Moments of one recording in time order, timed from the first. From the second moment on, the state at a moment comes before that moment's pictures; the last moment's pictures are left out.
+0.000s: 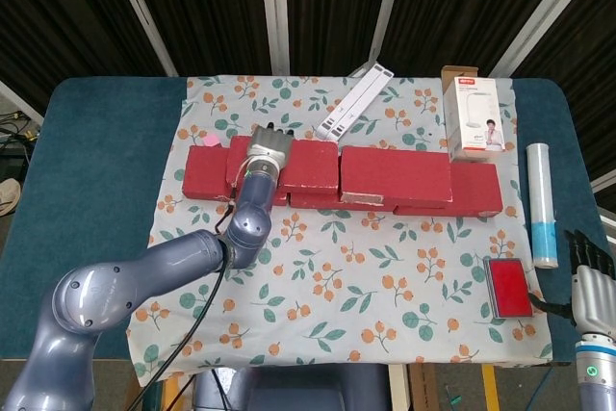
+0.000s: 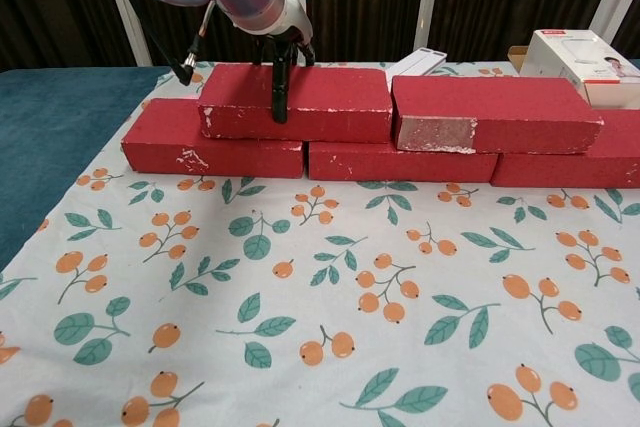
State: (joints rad) left arm -1.62 -1.69 -0.29 -0.92 -0.57 0.71 1.51; right arm 0.08 -1.11 0.15 -1.78 -1.09 1.36 -0.10
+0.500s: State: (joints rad) left arm -1.60 -1.70 -0.37 -0.93 -0.56 0.74 1.57; right arm 0.08 -1.11 0.16 -1.79 -1.08 1.36 -0.11
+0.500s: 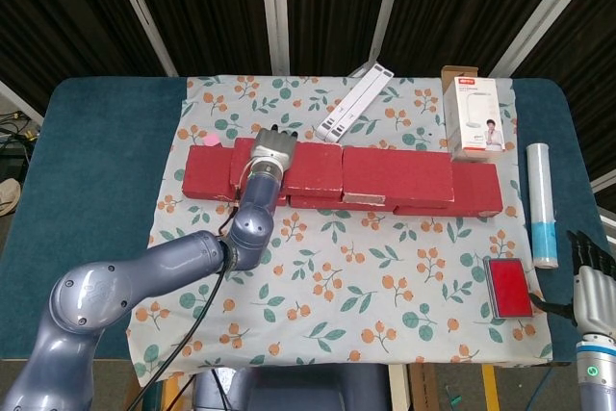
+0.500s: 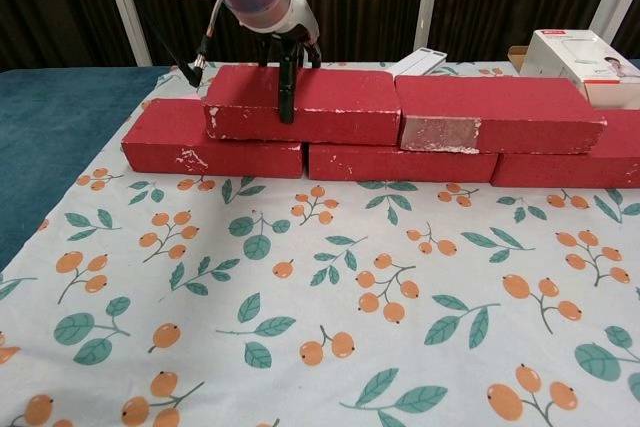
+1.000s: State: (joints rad) left arm -1.59 -1.72 -0.42 -0.91 -0.57 0.78 1.64; right arm 0.08 -1.11 0.16 -1.79 -1.07 1.36 -0.11
